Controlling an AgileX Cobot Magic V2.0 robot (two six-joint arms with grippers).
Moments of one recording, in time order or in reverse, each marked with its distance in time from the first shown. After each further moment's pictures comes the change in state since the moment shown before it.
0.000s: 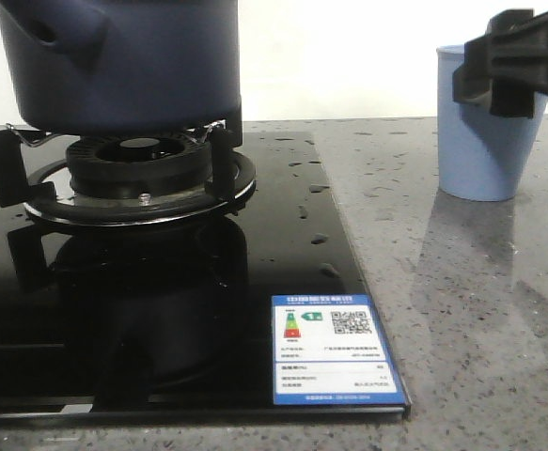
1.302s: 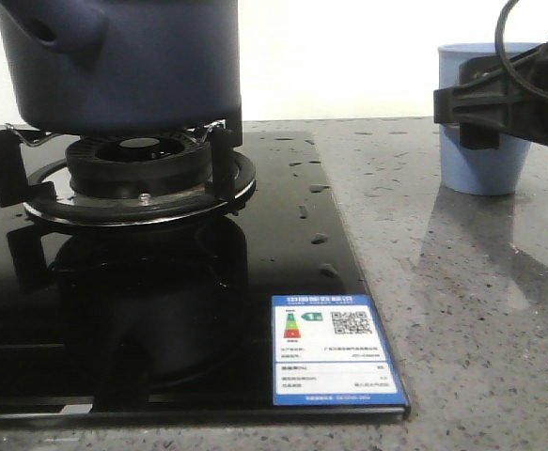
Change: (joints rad) left arm 0.000 0.000 0.000 0.000 0.014 0.000; right arm 0.002 0.192 -0.004 -0.107 -0.231 0.114
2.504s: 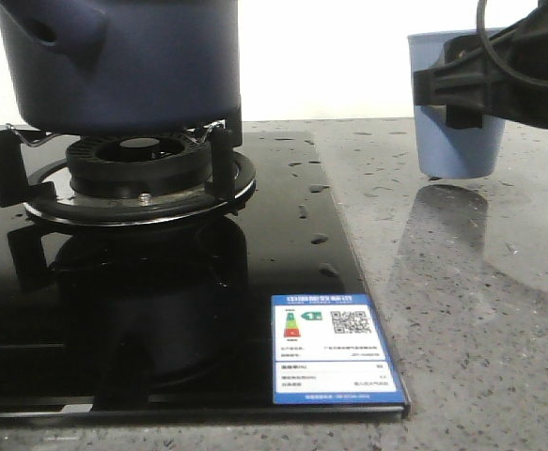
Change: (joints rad) left arm 0.000 0.000 0.000 0.000 0.004 0.000; right arm -0.024 0.005 -0.039 -0.135 0.015 0.044
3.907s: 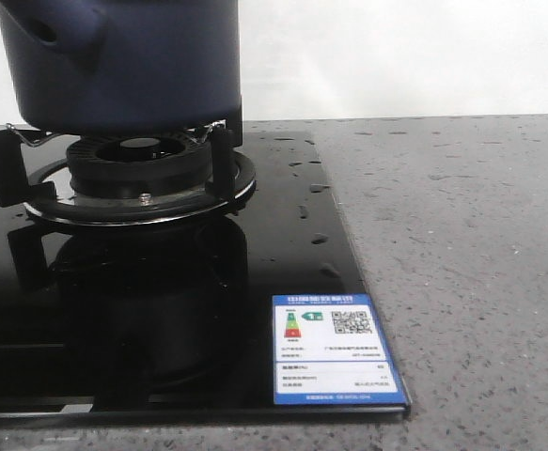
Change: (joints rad) left arm 0.000 -0.197 0.128 0.292 -0.352 -0.386; right arm 0.147 -0.026 -0.720 -0.639 0.894 0.001
